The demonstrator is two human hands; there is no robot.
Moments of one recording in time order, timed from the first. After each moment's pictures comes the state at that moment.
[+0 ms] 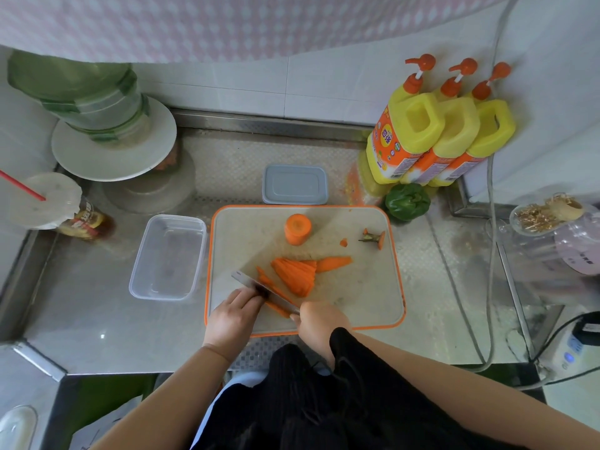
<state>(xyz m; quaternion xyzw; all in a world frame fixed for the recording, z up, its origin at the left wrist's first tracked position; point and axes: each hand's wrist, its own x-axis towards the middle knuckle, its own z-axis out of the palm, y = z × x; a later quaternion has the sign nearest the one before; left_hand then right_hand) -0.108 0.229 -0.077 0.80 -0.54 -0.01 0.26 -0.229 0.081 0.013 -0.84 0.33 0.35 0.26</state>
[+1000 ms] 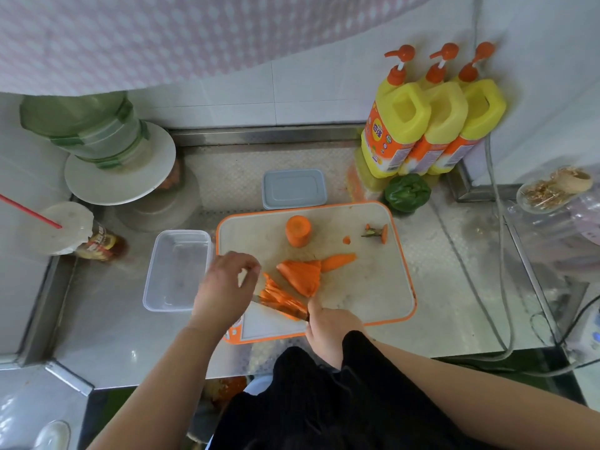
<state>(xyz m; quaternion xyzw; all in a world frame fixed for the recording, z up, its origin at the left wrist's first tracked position) -0.070 0.193 0.026 0.86 -0.38 -0.15 0.31 -0.254 0.092 0.018 -0.92 0.25 0.24 0.17</state>
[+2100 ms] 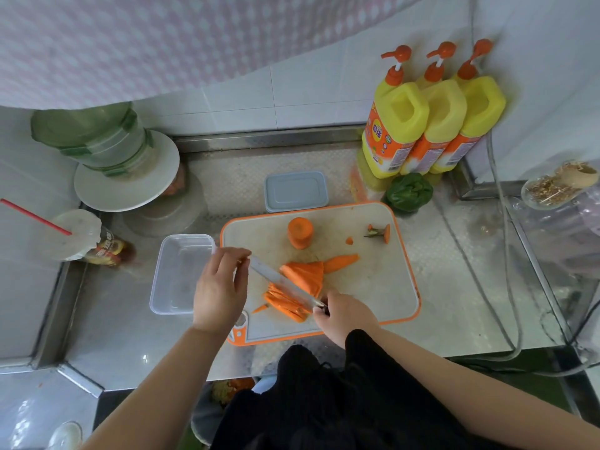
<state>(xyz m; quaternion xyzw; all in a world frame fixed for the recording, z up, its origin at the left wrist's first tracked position) -0.066 0.199 0.019 0.83 -0.43 0.03 0.37 -0.252 0.070 0.022 -0.84 0.40 0.20 0.31</state>
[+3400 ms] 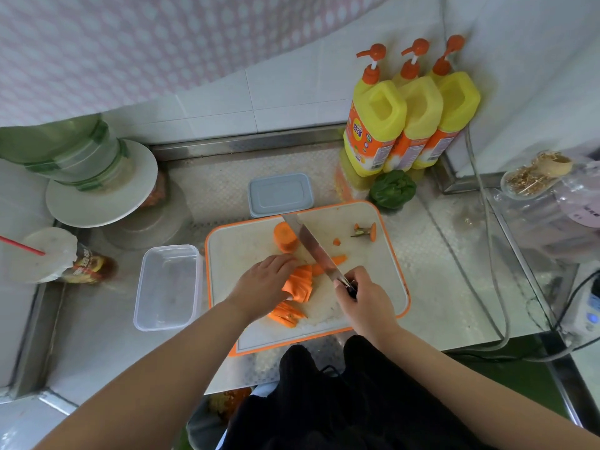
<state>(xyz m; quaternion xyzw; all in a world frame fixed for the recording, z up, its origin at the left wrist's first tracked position) -0.075 0.130 -0.021 0.72 -0.68 -0.15 0.04 -0.285 0.039 0.018 -0.80 0.47 -0.07 0.36</state>
